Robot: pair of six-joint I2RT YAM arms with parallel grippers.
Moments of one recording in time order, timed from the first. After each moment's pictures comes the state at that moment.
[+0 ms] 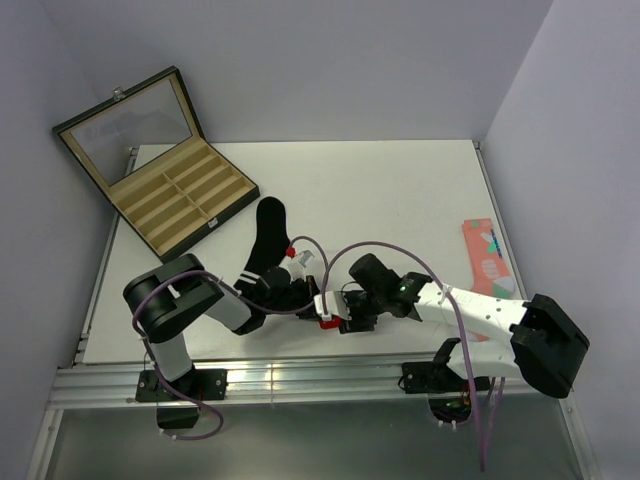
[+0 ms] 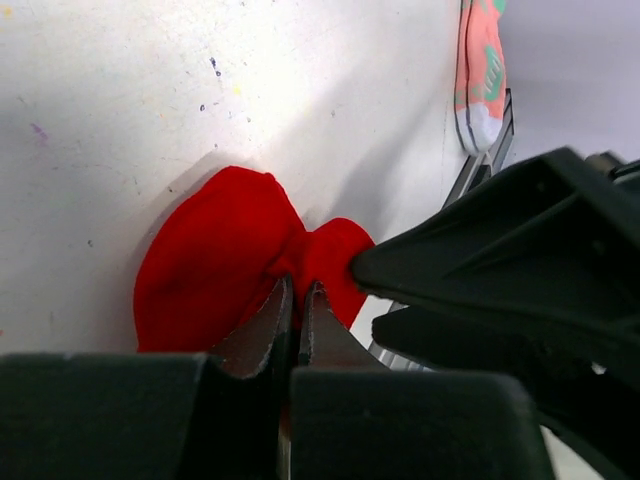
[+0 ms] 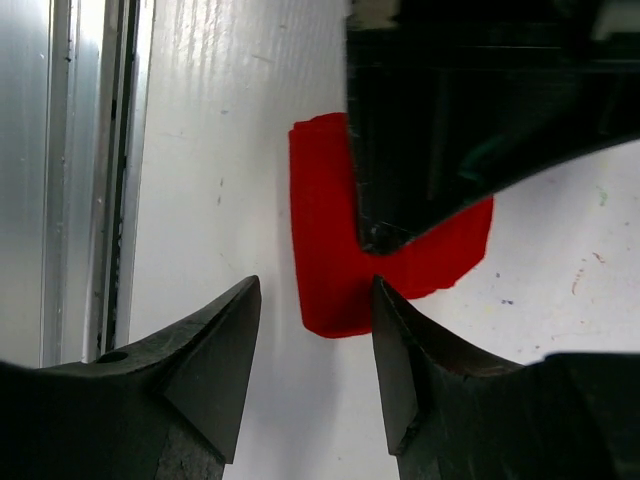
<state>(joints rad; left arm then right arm) -0.92 1.77 0.43 0.91 0.32 -0.96 0.84 1.20 0.59 -0.41 -0.43 -0.82</state>
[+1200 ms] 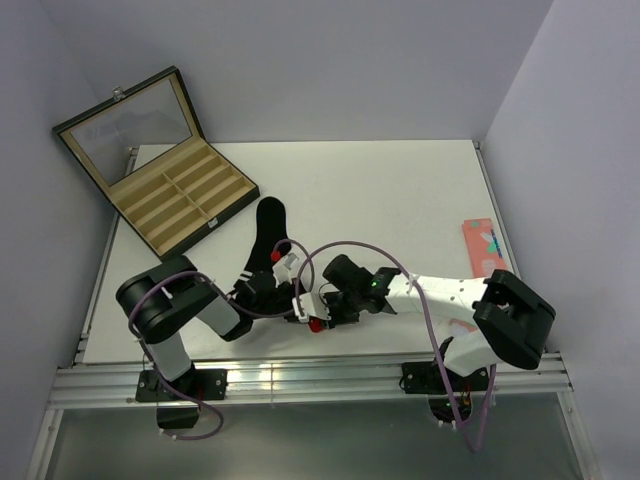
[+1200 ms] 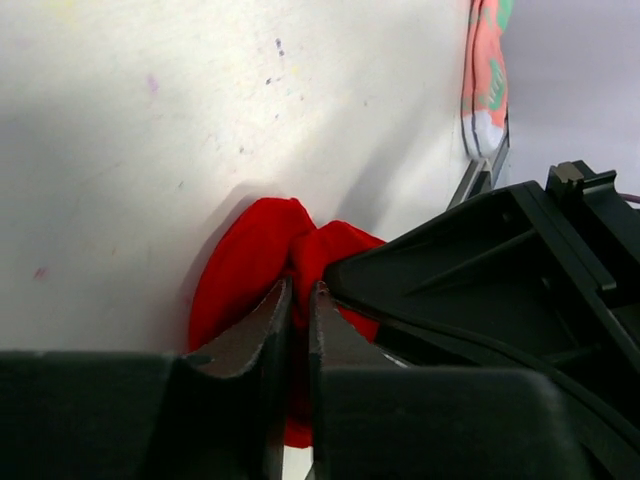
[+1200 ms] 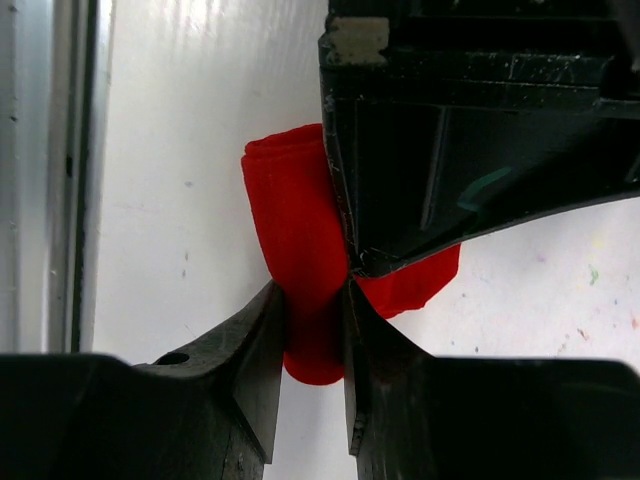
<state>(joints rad) -0.86 1.77 0.34 1.02 0.36 -0.99 0.95 1.41 0.70 -0.36 -0.32 -0.79</state>
